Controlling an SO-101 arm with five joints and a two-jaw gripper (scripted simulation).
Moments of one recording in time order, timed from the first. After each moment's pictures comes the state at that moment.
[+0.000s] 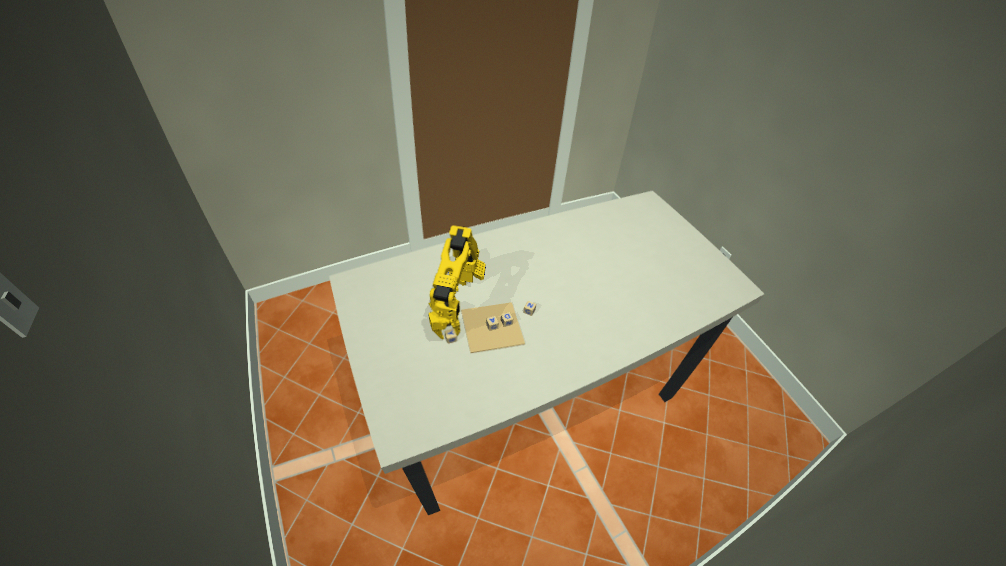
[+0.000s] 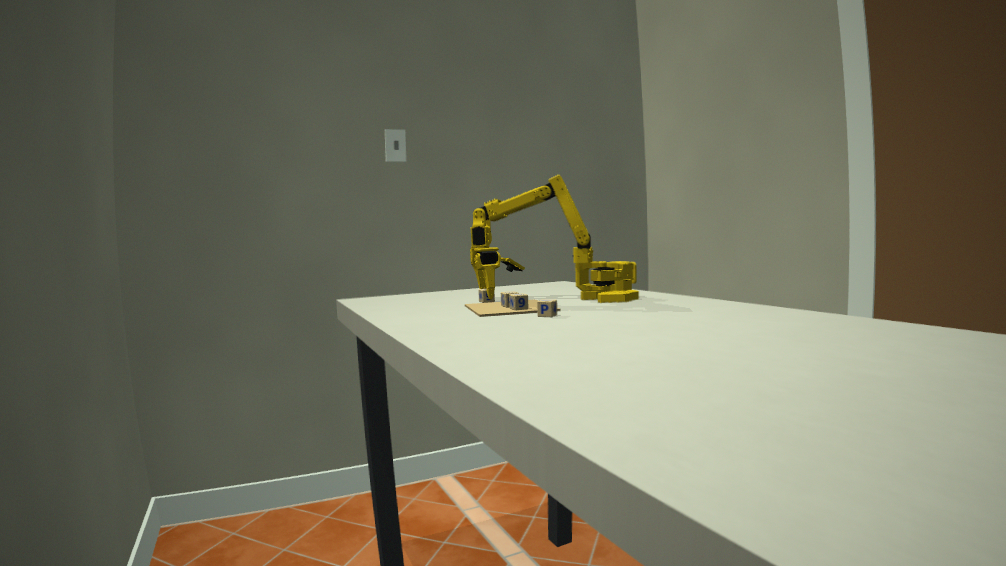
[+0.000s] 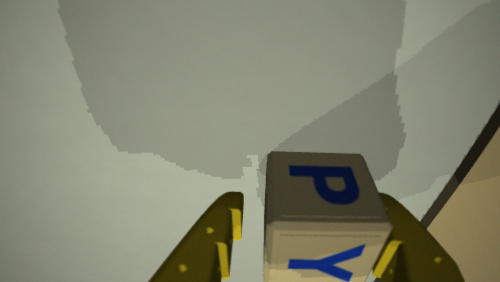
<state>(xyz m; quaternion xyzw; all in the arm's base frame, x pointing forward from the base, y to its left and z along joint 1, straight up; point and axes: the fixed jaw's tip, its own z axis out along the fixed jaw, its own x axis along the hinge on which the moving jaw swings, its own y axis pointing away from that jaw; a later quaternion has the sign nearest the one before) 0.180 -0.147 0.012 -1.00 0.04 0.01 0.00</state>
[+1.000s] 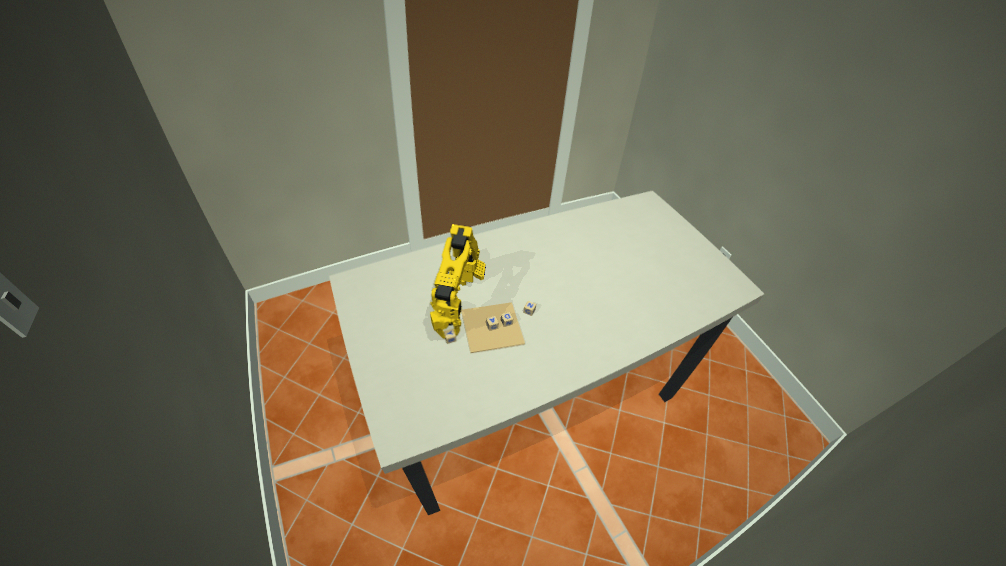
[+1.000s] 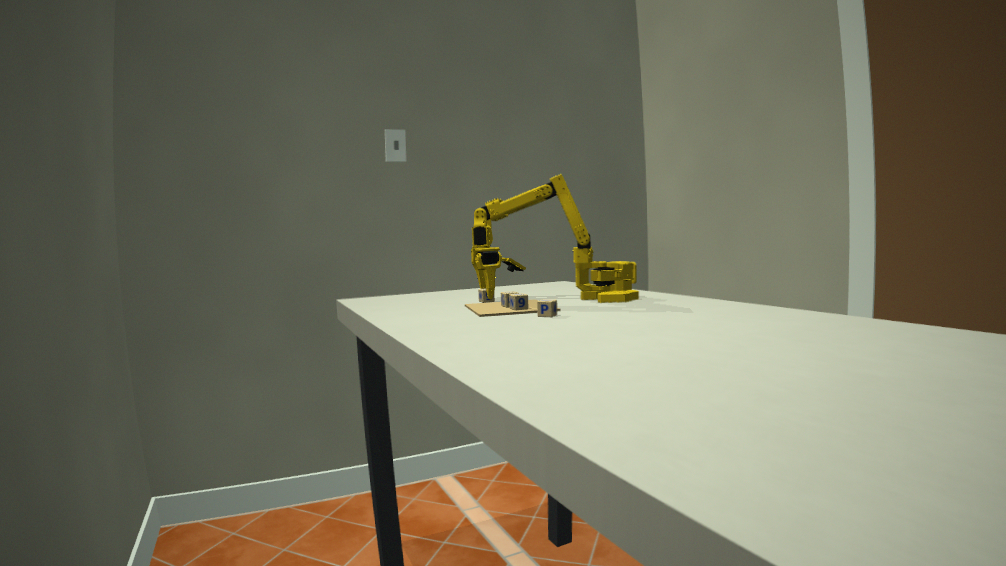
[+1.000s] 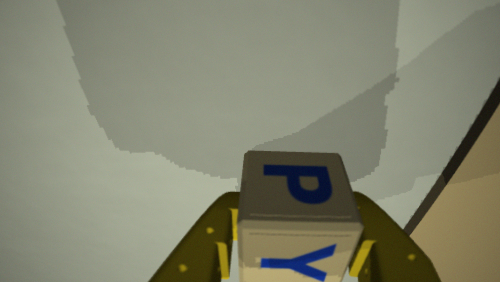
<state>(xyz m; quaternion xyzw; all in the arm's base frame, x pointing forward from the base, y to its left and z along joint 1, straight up) 0.180 -0.143 0.012 -1.00 0.04 0.01 0.00</state>
